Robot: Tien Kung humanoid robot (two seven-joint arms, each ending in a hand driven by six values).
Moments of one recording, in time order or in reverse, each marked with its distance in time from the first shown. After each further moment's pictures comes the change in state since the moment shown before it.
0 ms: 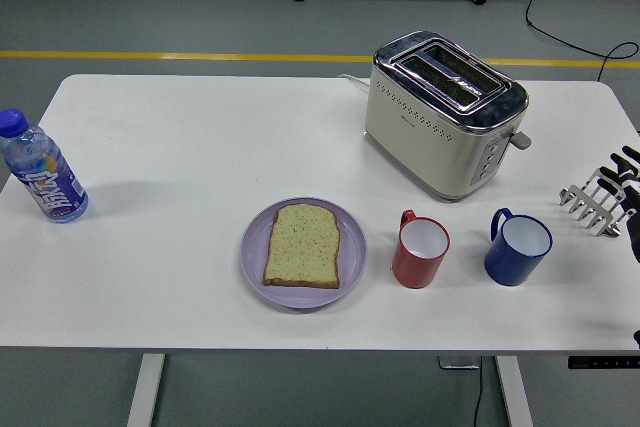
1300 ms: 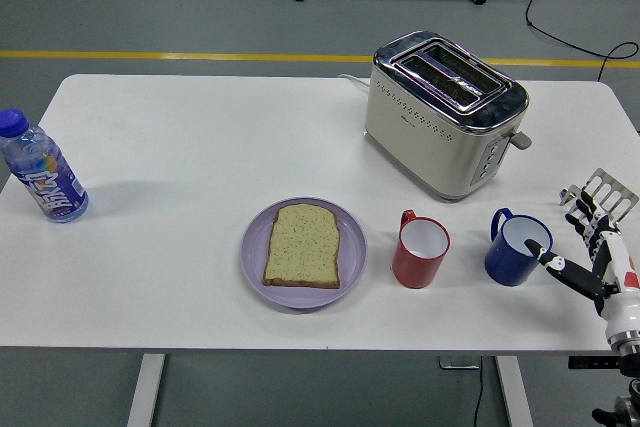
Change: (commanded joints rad) left arm -0.003 0.001 -0.018 0.000 0.029 0.003 0.009; right arm -0.118 -0.006 -0.278 -0.014 -0.198 -0.234 0.224
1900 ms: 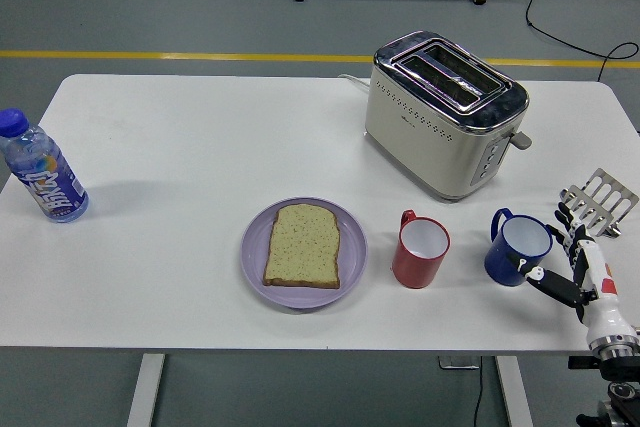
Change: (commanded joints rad) left arm 0.004 0.003 -0.005 -0.001 0.012 -0.001 0.002; right arm 0.047 0.012 -0.096 -0.073 0.020 -0.032 0.023
